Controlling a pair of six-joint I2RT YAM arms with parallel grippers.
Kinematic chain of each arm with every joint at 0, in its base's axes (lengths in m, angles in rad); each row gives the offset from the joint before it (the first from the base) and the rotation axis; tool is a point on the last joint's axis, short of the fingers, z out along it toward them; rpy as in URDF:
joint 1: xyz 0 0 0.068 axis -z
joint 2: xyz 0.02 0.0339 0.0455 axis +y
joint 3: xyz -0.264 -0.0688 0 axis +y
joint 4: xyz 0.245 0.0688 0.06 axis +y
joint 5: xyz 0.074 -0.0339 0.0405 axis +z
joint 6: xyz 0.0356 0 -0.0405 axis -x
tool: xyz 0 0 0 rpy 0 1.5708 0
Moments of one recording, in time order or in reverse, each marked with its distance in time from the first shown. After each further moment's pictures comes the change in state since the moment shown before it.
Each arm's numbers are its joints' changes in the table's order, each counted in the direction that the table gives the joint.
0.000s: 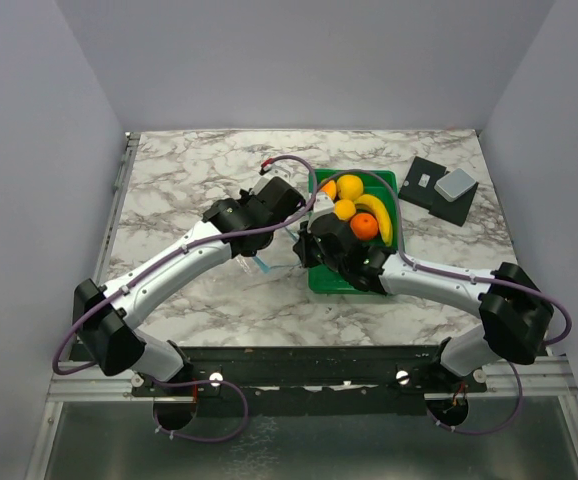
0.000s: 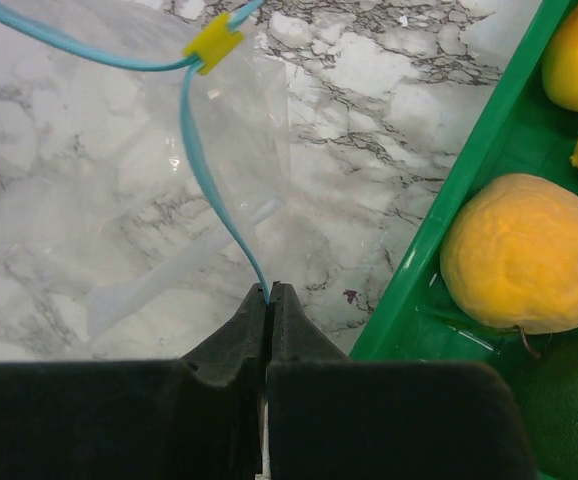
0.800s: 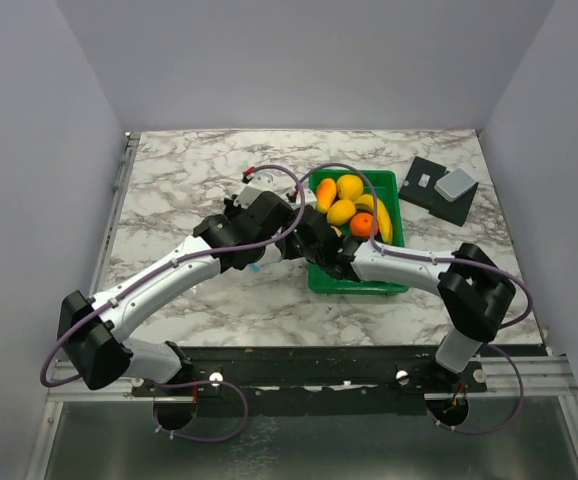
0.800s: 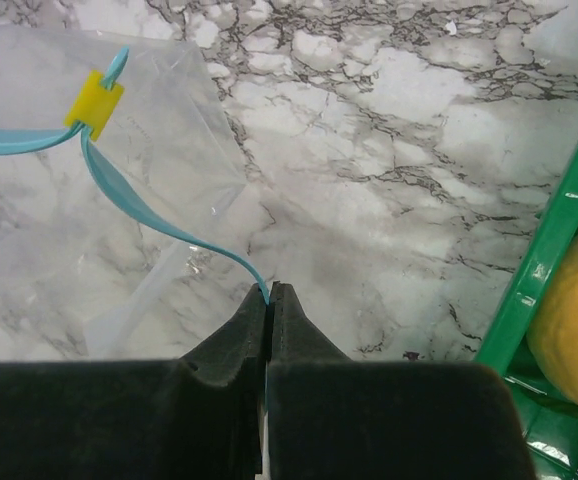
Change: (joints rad) left arm 0.000 -0.092 0.155 -0.077 0.206 0.050; right arm 0.001 0.217 -0.151 -0.027 0.000 -0.119
